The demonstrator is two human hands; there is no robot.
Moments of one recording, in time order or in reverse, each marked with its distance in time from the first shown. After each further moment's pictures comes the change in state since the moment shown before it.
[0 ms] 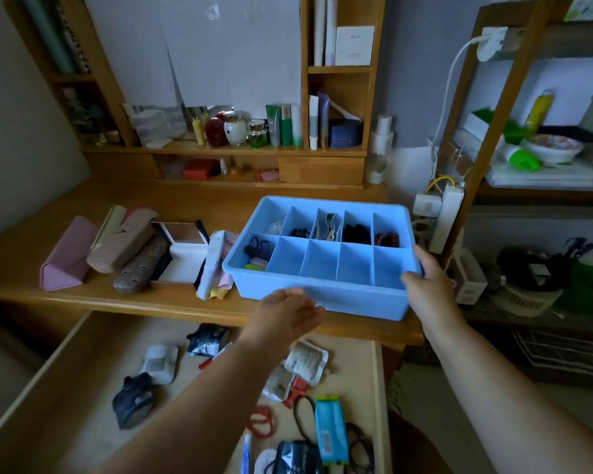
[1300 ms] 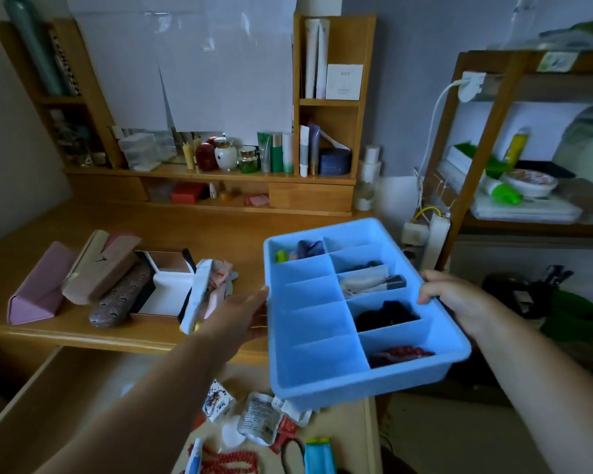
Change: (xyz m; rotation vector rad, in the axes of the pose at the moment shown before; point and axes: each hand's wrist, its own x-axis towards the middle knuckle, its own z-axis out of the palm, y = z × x) left_hand 0.044 0.049 -0.033 0.292 -0.030 -0.010; right_hand 0.055 -0.030 -0.055 0.032 -0.417 0.293
